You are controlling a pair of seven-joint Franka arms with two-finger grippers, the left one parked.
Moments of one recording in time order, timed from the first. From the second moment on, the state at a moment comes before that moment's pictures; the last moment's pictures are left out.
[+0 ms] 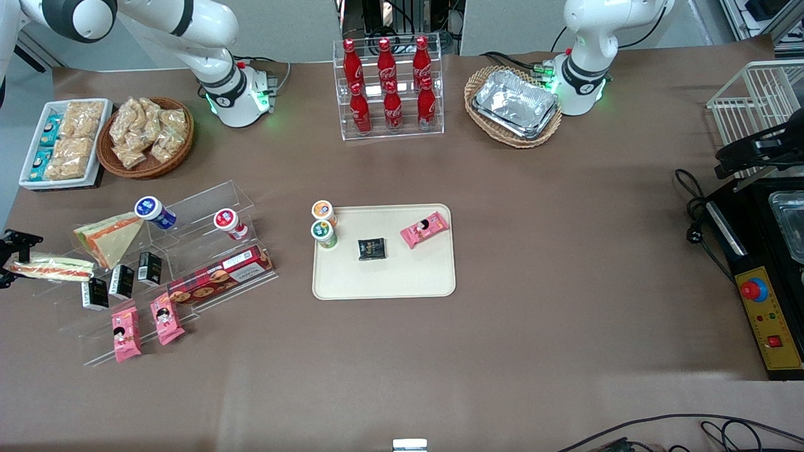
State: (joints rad) arm -0.19 0.47 -0.43 -1.62 0.31 2.01 1.21
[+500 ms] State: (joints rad) arm -0.19 0.36 -0.44 -1.58 0.27 1.98 1.07
